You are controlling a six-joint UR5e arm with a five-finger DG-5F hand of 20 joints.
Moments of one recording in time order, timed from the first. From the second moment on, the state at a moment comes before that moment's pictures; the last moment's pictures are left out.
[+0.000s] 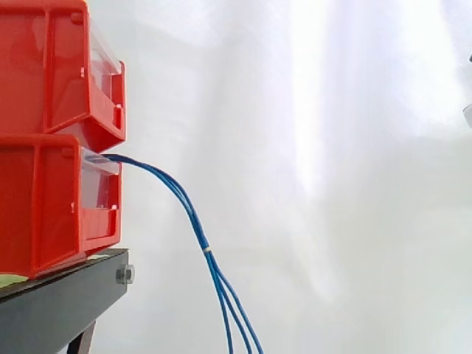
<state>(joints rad) -0.12 -1.73 -1.57 -3.07 -1.83 -0.05</state>
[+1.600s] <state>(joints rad) -0.04 -1.91 -1.56 -2.82 -1.58 -0.14</state>
